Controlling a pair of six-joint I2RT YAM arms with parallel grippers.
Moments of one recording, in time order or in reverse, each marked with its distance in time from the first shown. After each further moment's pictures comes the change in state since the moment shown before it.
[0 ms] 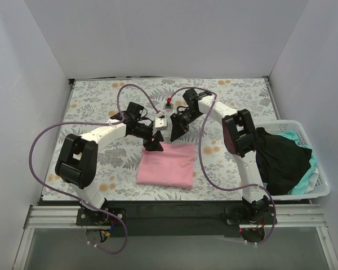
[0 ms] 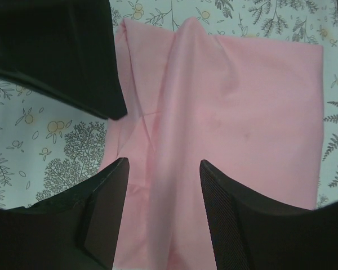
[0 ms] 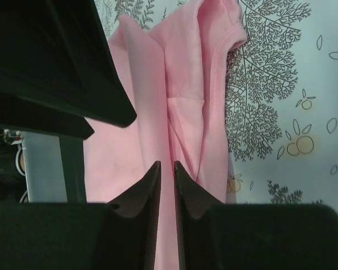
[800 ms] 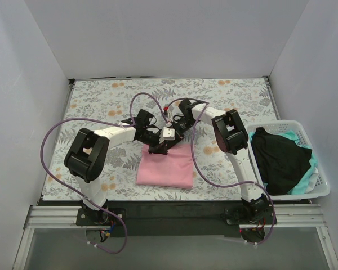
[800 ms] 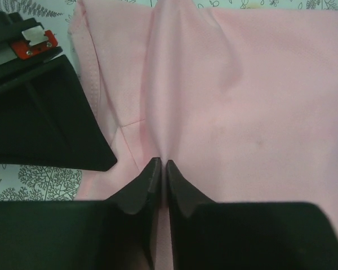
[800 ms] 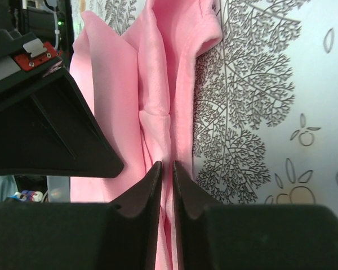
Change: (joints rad) left arm -0.093 0.114 -0.032 0.078 -0.060 0.034; right arm 0.040 0.180 0.013 0.089 -0.094 0.048
